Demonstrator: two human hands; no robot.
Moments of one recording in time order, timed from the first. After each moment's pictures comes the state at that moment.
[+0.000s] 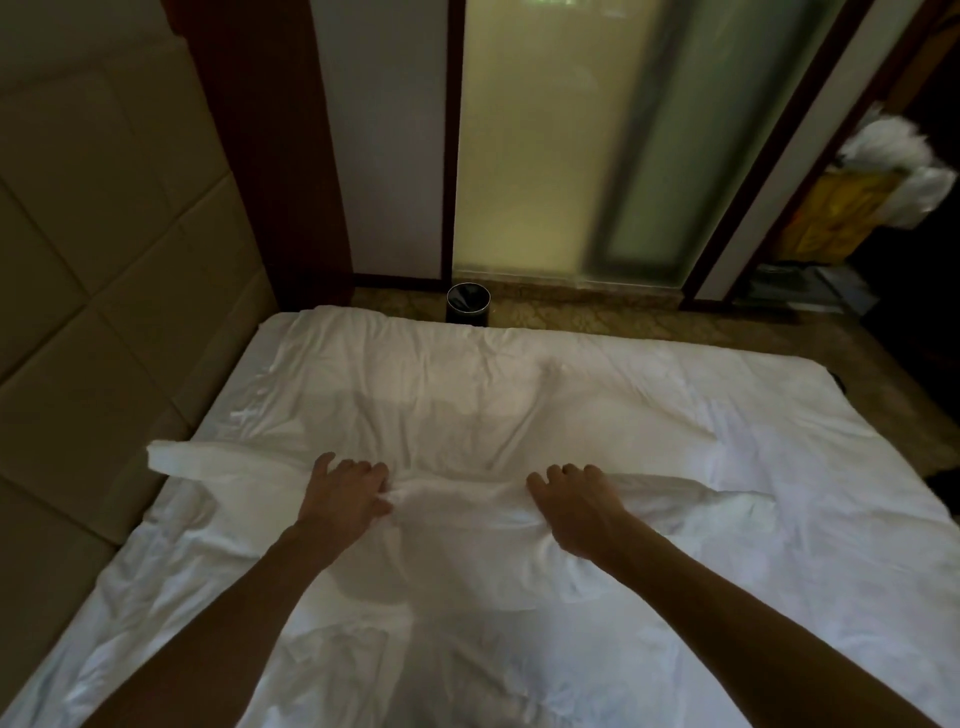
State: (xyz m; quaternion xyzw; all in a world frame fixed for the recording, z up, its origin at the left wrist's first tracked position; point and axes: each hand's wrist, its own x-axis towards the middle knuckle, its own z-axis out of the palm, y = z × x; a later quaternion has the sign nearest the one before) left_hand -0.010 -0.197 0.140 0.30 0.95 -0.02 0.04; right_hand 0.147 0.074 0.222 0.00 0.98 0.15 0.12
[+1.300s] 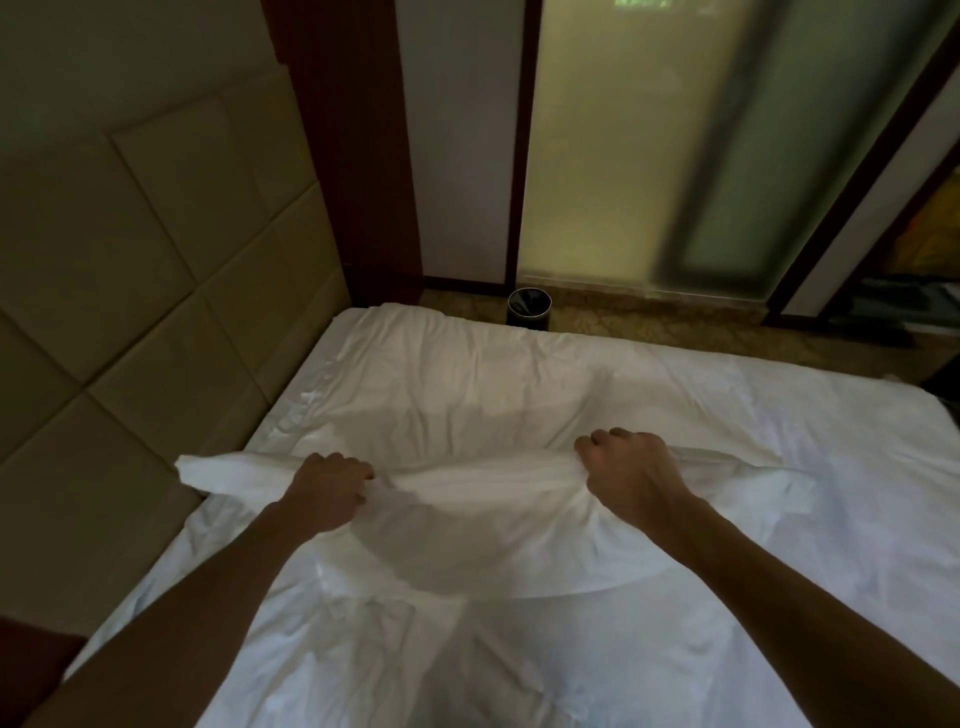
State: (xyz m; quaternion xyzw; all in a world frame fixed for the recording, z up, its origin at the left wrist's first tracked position) left_hand 0.009 -0.253 0.164 0.27 0.95 -0.12 0.10; right_hand 0.148 0.119 0.252 -0.06 0.99 0.12 -0.06
